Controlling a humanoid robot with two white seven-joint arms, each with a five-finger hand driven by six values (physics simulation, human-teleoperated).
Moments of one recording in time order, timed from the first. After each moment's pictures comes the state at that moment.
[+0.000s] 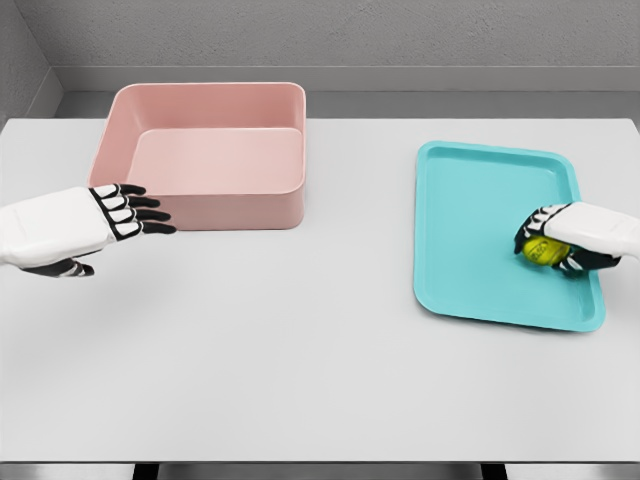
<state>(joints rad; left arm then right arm) -0.30 1.18 -0.43 -1.79 -0.42 -0.61 -0.23 -0.59 -1.05 0.84 -1.27 0.29 -0.61 0.23</state>
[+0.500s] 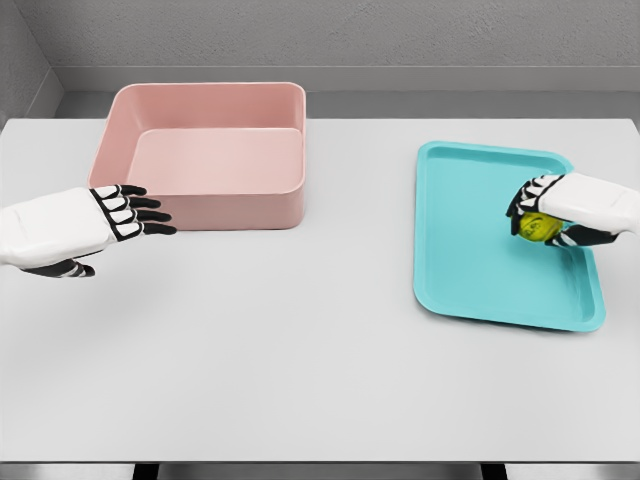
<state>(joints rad) -0.30 1.18 -0.43 -1.79 -0.43 -0.61 -0.23 -0.59 -1.06 0.74 -1.40 0.28 -0.61 0.26</state>
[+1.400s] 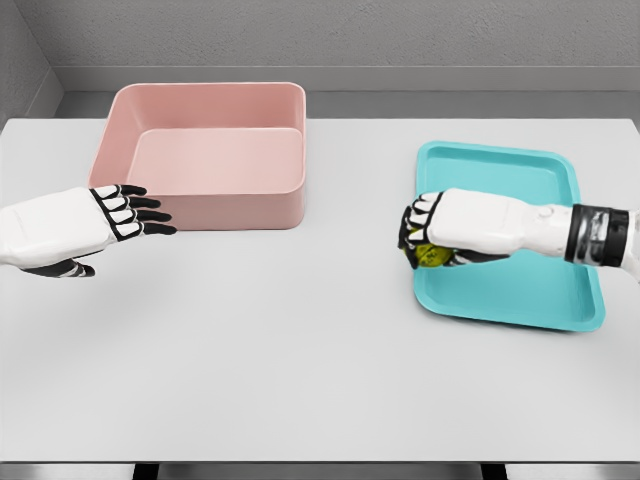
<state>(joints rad) -0.30 1.18 -0.43 -1.79 -0.42 -0.61 -0.23 -0.63 -0.89 0.75 -1.68 0.33 -0.61 0.38</state>
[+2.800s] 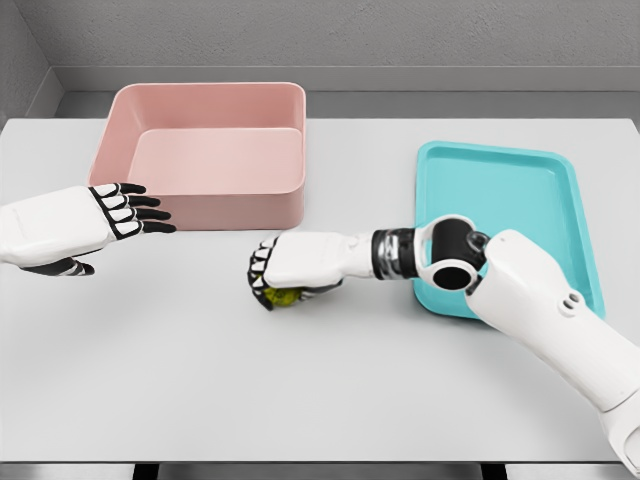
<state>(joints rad) -0.30 1.18 -0.43 -1.79 -0.42 -0.61 -0.23 -0.70 -0.35 0.89 -1.42 0.55 -0.61 0.50</state>
